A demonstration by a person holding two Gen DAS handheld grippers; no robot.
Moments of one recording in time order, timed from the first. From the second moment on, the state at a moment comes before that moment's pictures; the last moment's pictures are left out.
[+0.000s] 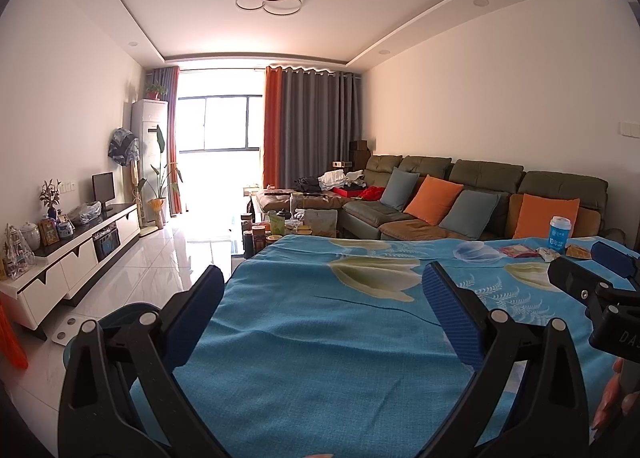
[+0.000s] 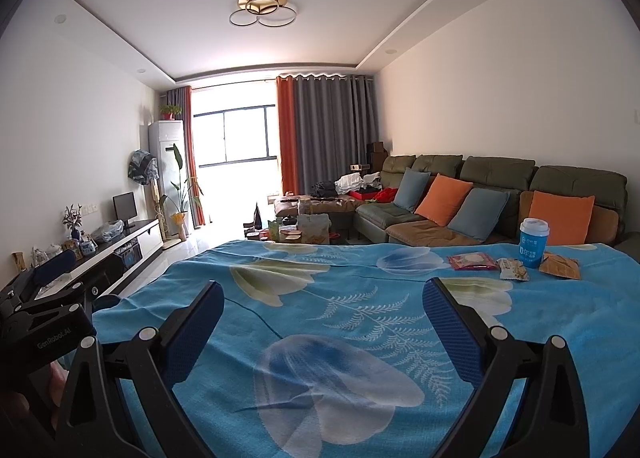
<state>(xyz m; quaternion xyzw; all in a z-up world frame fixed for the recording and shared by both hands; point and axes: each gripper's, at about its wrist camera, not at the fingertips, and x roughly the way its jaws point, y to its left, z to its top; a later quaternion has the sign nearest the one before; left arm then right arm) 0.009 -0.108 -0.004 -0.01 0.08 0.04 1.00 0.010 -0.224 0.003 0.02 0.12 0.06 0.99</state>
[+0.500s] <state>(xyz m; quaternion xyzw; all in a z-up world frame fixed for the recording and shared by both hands) 0.009 -0.108 -0.004 -0.01 0.08 0.04 1.00 0.008 -0.220 0.002 0.02 0.12 0.06 0.99</state>
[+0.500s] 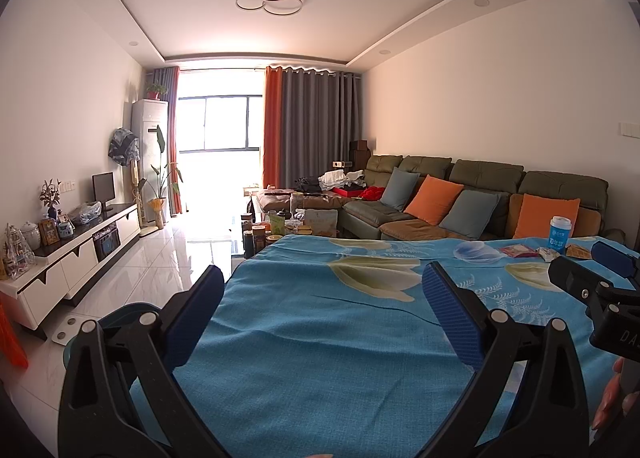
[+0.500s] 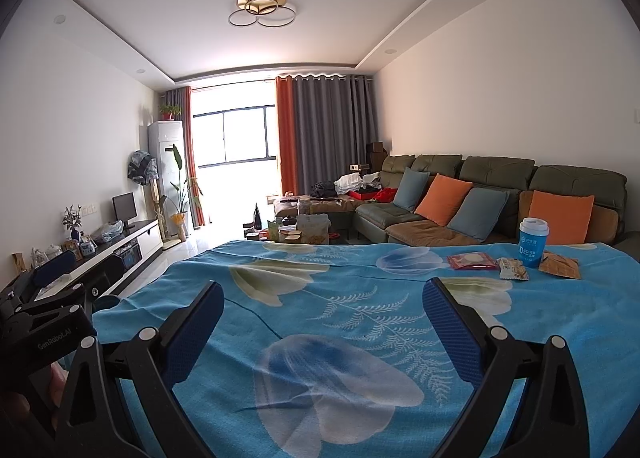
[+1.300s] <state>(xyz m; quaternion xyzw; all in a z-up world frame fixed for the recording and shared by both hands) 0.009 -0.109 -0.003 -0.01 0.08 0.04 1.00 0.008 -0.219 0.000 0.02 0.12 0.06 0.99</state>
